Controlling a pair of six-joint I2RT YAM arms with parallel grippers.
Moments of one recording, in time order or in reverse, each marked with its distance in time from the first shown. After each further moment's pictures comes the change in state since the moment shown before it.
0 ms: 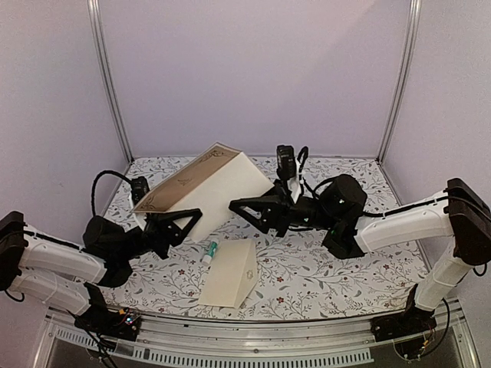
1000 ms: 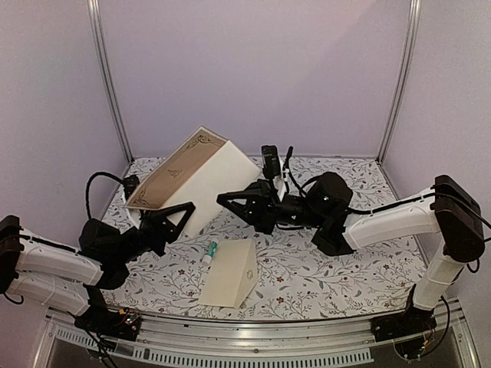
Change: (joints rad) left arm 0.000 -0.048 -0.036 -0.001 -0.127 -0.017; right arm 0.000 0.086 0.079 -0.037 0.010 0.023
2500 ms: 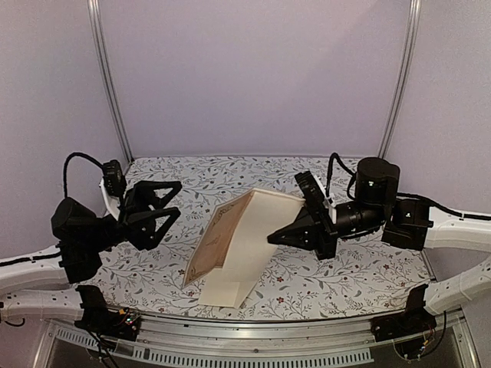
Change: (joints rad) left arm 0.007 -0.455 0.150 -0.713 0.043 0.199; right arm -0.006 -0.569 -0.095 -1.023 -0.131 -0.497
